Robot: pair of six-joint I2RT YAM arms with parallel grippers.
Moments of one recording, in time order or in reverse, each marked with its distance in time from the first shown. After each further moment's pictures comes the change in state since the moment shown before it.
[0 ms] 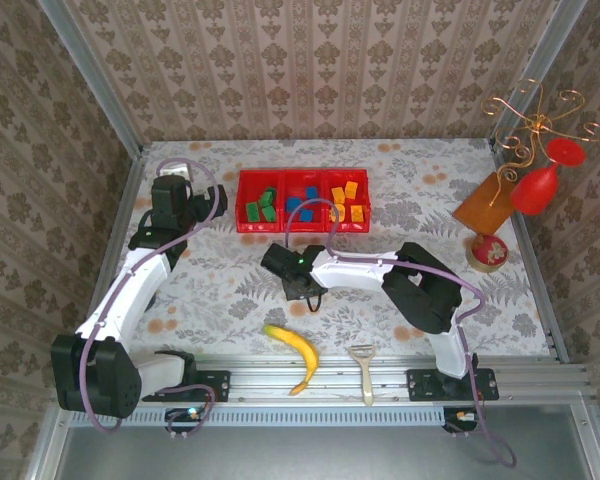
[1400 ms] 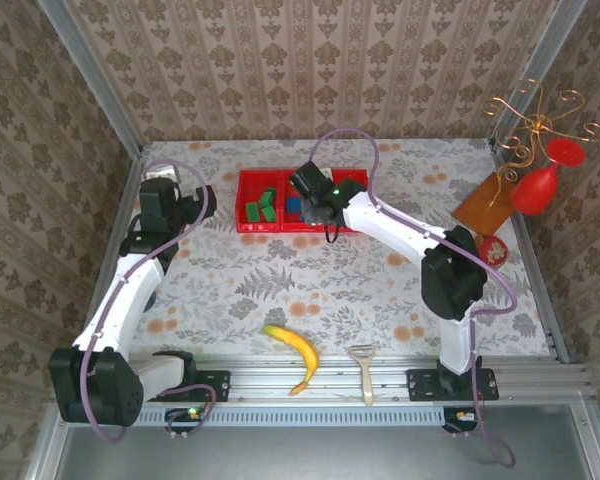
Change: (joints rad) left arm 0.063 -0.051 -0.012 -0.030 0.007 0.000; right arm -0.284 -0.048 0.345 -0.082 0.119 -0.292
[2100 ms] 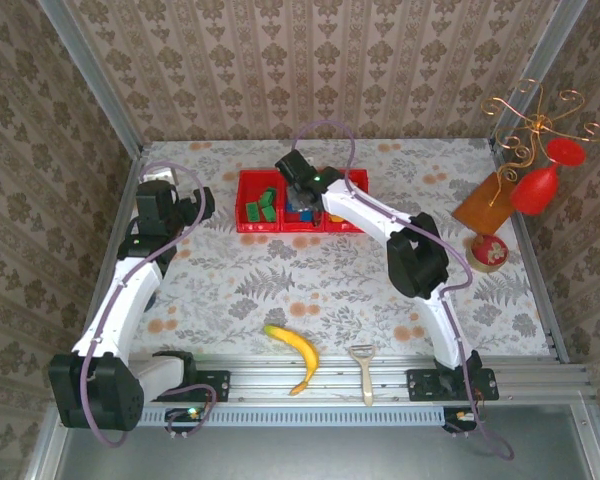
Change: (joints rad) left arm 0.016 -0.026 -0.016 -0.002 0.018 -0.006; right arm -0.043 0.302 0.330 -0.001 -0.001 -0.101
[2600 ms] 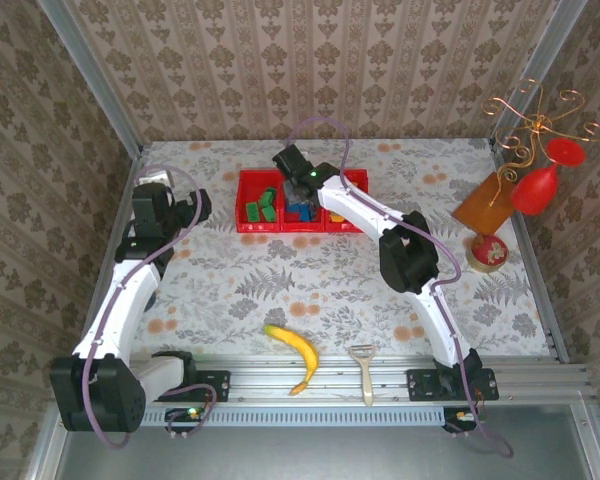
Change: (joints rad) left arm 0.031 -0.012 -0.025 0.001 0.019 -0.002; right arm -0.009 0.080 0.122 -0.009 -0.003 -0.064
